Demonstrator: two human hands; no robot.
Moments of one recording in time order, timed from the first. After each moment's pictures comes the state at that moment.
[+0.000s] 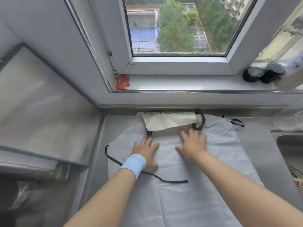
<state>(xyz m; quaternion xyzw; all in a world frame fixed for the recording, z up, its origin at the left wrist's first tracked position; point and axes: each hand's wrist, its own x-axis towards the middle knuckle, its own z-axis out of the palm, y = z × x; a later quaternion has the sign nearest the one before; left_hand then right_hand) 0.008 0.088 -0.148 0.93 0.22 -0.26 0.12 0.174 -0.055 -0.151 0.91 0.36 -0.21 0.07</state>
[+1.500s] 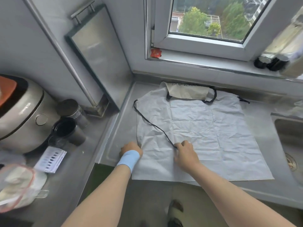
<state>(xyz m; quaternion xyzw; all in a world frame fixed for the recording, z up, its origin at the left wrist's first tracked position) -0.221 -0.022 -0.139 0.69 0.64 -0.16 0.31 -0.055 -0.179 -0.164 0.87 0.42 -0.24 -0.04</state>
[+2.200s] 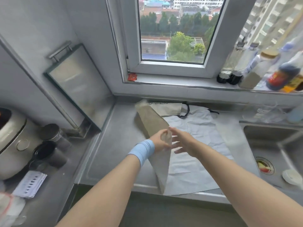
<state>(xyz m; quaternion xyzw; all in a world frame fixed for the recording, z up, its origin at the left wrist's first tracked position) -0.069 -0.093 -0.025 0.74 0.33 -0.07 0.58 0.046 -0.197 -0.019 0.72 0.17 -0.54 -0.41</state>
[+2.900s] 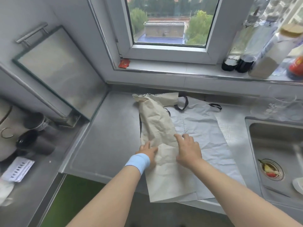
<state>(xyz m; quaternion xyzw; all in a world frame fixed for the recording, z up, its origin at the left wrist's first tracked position) -0.031 -0.141 -0.124 0.84 0.39 -0.30 0.25 0.118 -0.258 -0.118 0.86 0.46 -0.21 0.00</state>
